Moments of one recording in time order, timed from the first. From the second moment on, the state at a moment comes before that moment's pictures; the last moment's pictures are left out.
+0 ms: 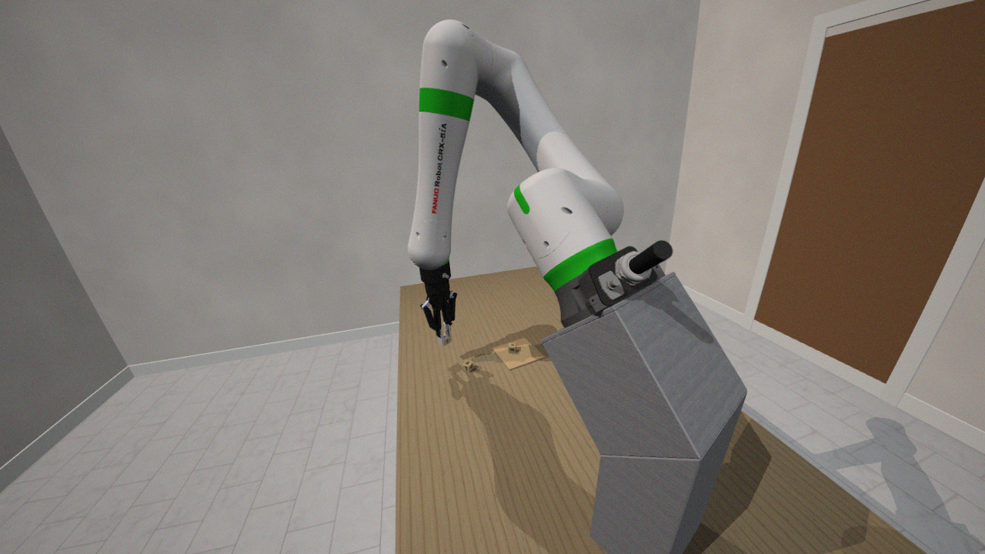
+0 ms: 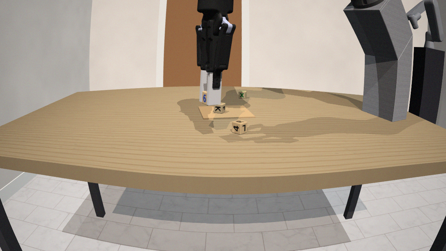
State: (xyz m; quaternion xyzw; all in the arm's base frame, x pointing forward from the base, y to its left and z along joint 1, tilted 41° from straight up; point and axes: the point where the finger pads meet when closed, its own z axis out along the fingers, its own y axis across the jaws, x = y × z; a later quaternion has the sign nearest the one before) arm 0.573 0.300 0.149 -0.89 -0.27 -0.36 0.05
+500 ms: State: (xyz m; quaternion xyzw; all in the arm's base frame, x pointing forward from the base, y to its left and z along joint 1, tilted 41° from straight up) arm 0.577 0.302 0.143 -0.80 -0.47 -0.37 -0.03
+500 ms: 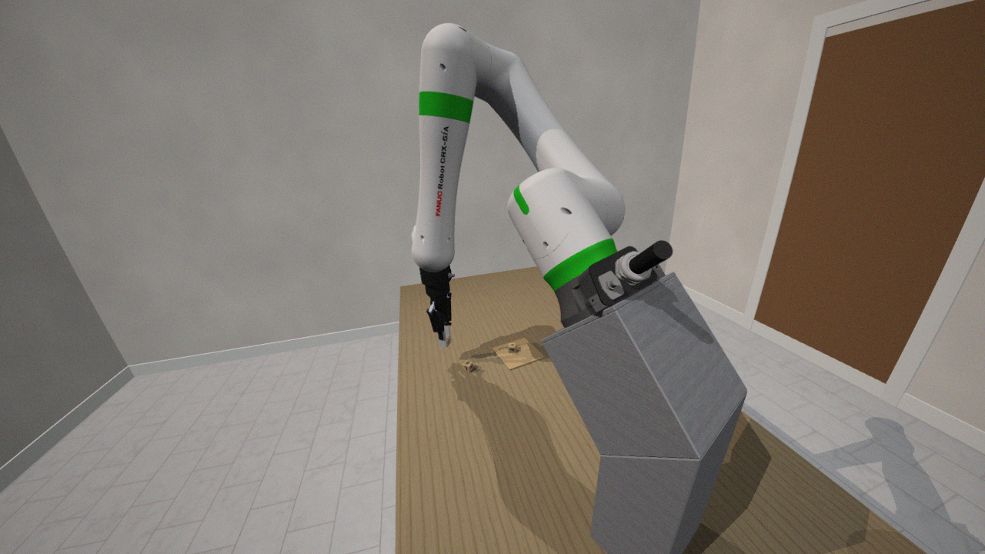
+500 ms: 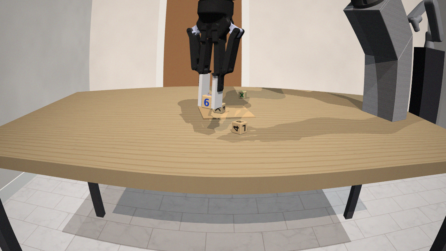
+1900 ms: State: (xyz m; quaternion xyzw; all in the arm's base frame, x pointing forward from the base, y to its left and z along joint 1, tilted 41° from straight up) arm 0.584 0.307 0.129 -0.48 -0.80 -0.30 -0.20
